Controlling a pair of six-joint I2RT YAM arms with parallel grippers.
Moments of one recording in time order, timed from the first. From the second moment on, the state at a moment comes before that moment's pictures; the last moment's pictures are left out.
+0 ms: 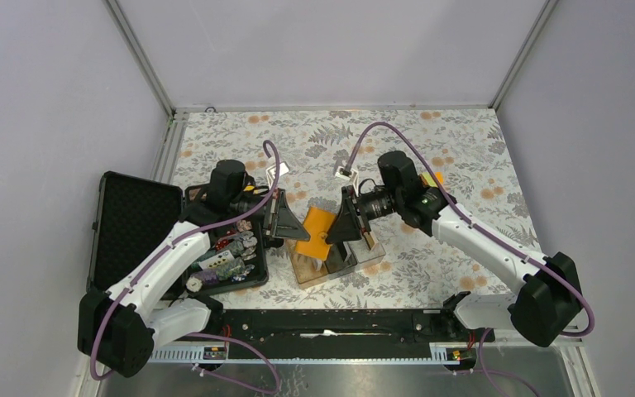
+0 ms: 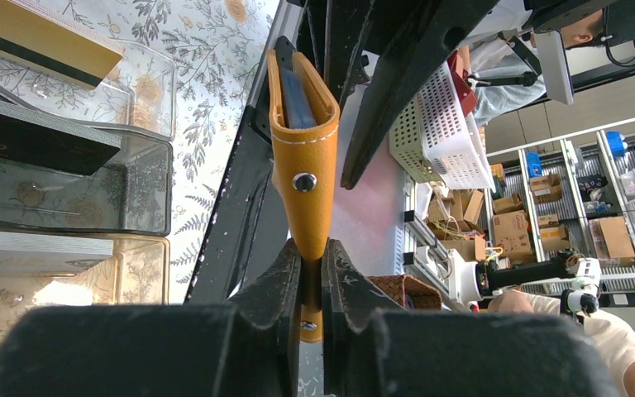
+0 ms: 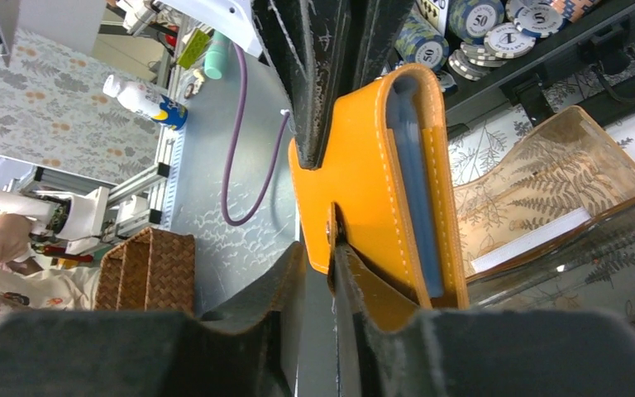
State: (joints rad) left arm -0.42 1.08 0.81 -0.23 1.18 -0.49; right arm 0.67 1.28 0.98 -0.23 -1.07 0.21
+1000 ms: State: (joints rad) left arm -0.31 1.13 0.82 -0.34 0.93 -0.47; right arm 0.86 1.13 0.93 -0.24 -0.47 0.19
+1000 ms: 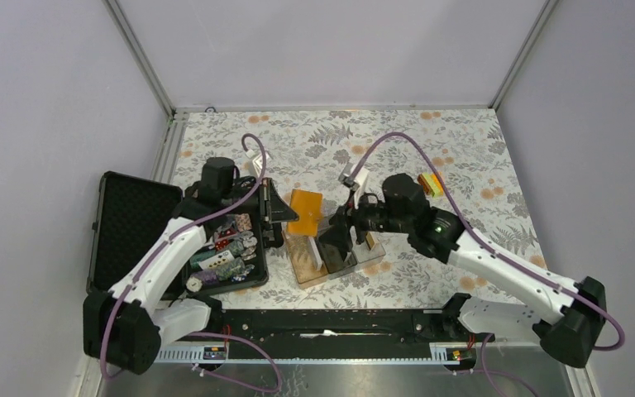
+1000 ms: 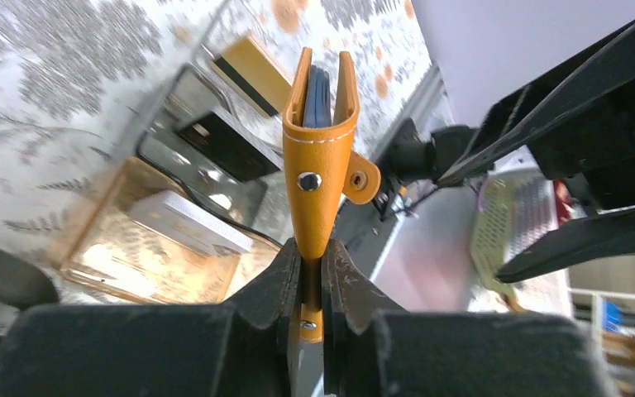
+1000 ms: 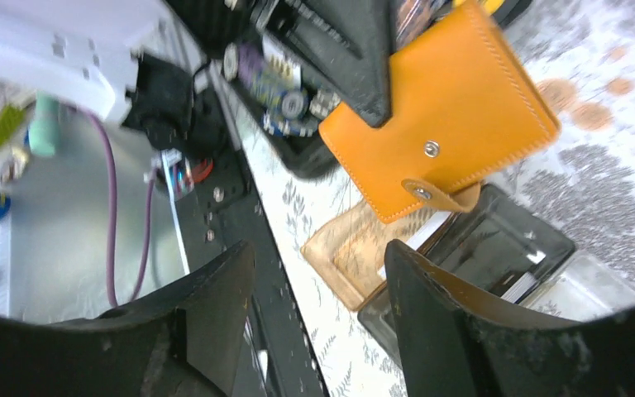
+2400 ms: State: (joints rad) left arm -0.32 0.91 0.75 -0.16 0.82 -0.47; right arm 0.71 1.30 0.88 0.08 -0.25 0.67
